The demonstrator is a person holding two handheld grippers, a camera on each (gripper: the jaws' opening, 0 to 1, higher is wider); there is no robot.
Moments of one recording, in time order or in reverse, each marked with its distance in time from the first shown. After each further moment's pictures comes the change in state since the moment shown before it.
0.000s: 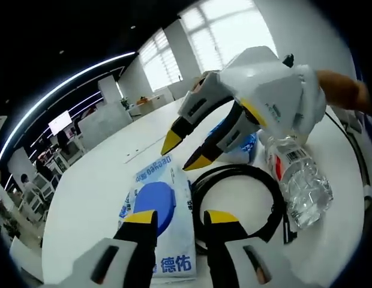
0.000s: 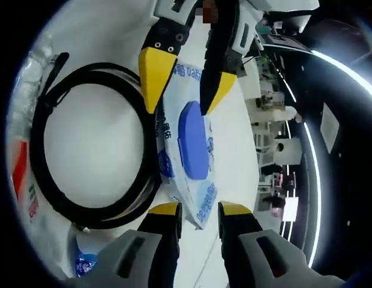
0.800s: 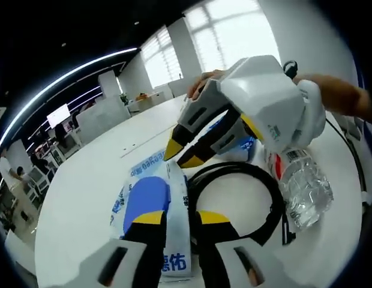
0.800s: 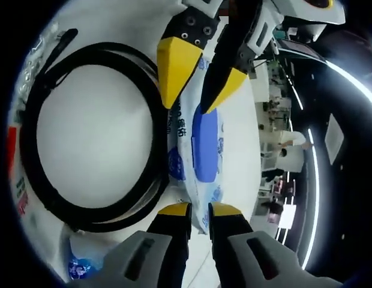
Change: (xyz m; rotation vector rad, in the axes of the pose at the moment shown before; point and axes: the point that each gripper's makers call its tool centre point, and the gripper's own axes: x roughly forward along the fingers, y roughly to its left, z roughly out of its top) left arm 0.006 -0.003 -0.007 -0.041 0.018 -0.023; right arm 0.014 0.005 -0.003 -0.083 0.009 0.028
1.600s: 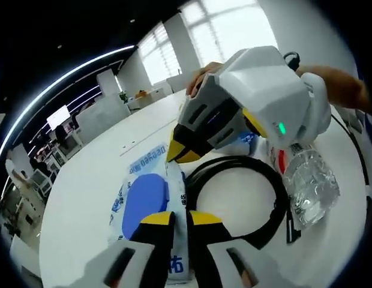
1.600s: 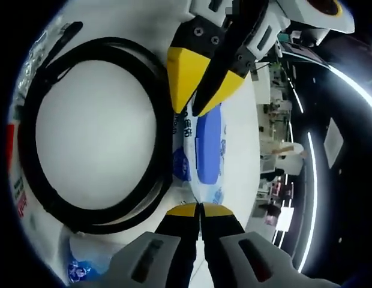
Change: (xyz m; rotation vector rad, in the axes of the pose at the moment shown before) left arm 0.003 -0.011 -0.002 0.052 0.026 0.016; right arm -0.001 0.001 0.004 -0.018 -0.006 -0.011
